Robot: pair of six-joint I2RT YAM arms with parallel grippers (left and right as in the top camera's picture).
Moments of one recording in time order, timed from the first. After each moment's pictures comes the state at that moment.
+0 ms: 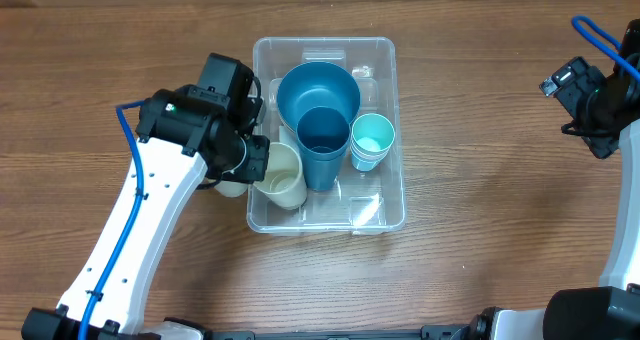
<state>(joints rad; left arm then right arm) -0.32 1.52 1.51 -1.35 0.10 -0.19 -0.32 1.57 1.65 -1.19 0.01 0.59</state>
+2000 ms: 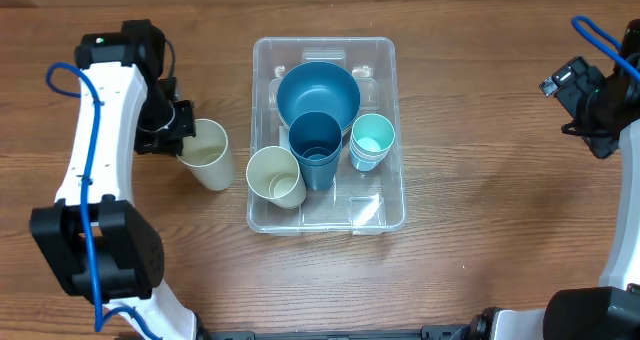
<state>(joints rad) 0.07 1.89 1.77 -1.53 0.00 -0.17 -0.32 1.57 1.65 -1.19 0.01 0.59</state>
